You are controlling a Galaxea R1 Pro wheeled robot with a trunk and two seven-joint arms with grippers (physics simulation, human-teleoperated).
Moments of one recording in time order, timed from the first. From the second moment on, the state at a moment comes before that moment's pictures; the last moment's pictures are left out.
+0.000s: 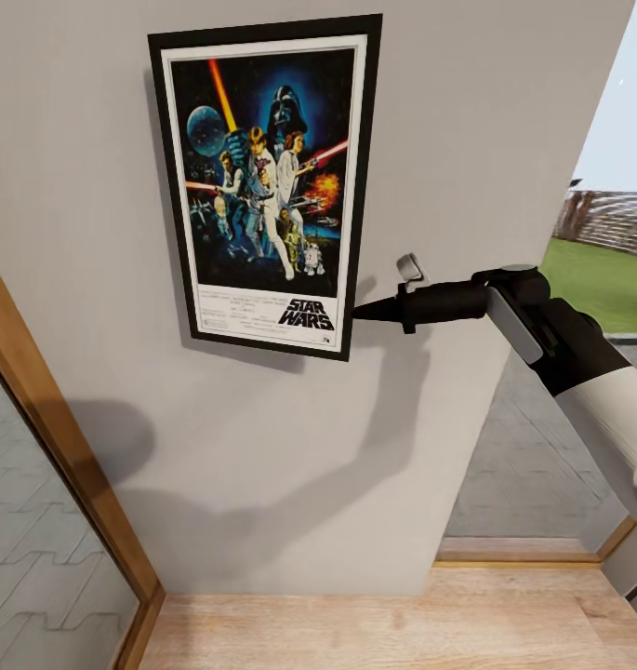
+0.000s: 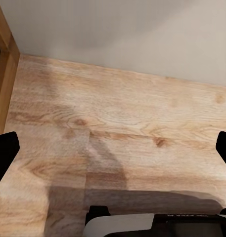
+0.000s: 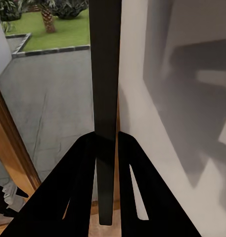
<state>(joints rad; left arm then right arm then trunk) 0.04 0.17 0.41 -0.64 0.01 -0.15 -0.54 -1.34 -0.34 0.55 -1.05 -0.56 0.63 1.18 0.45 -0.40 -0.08</state>
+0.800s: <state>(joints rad) 0.04 0.17 0.41 -0.64 0.01 -0.15 -0.54 -1.34 -0.34 0.55 -1.05 -0.56 0.63 1.18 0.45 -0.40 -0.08</state>
